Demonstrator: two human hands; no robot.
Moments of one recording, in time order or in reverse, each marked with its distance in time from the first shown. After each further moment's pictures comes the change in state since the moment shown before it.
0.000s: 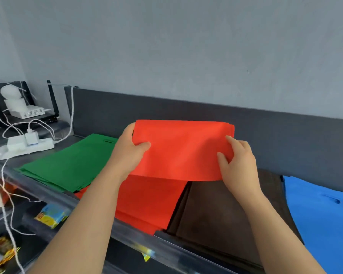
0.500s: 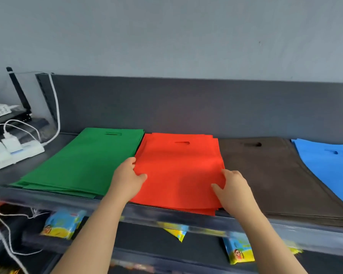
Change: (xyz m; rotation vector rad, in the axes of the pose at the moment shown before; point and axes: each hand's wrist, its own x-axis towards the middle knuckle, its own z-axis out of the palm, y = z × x) left_hand 0.021 -0.132 -0.091 0.398 -0.333 -0.182; right_hand -0.099 -0.062 0.112 -0.319 -0.299 0.449
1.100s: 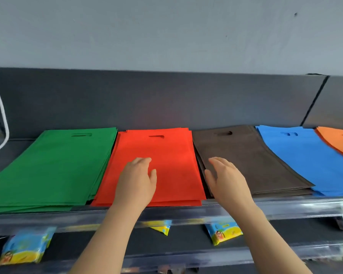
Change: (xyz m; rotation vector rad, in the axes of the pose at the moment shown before) left_hand -0.022 0.027 0.028 0.262 0.032 0.481; right_hand -0.023 -0.002 -0.009 -0.181 0.262 -0.086
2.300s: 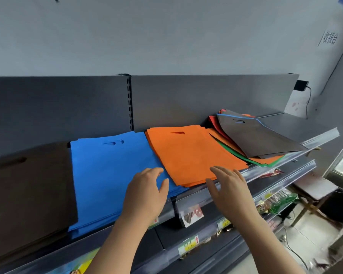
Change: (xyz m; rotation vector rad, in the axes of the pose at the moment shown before) left_hand -0.030 0.484 0.276 -0.280 -0.298 0.364; right_hand -0.055 0.485 -0.221 -0.230 0.104 0.352
